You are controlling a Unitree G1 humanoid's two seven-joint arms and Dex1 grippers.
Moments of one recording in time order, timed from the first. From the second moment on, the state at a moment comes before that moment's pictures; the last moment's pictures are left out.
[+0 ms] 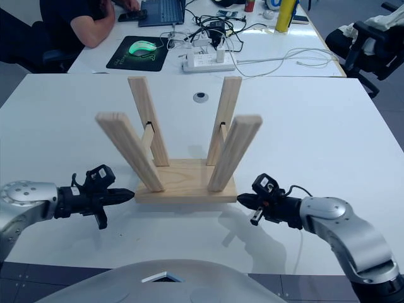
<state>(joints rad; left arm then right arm) 0.10 0.93 0.12 -0.74 -0.59 1.18 -0.84 0.25 -0.83 -0.09 -0.73 0.58 0.99 0.76</state>
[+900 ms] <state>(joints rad) -0.16 0.92 0.35 -0.72 -0.83 1.44 -0.79 0.07 -0.97 -0.34 -0.77 0.99 1.20 0.69</state>
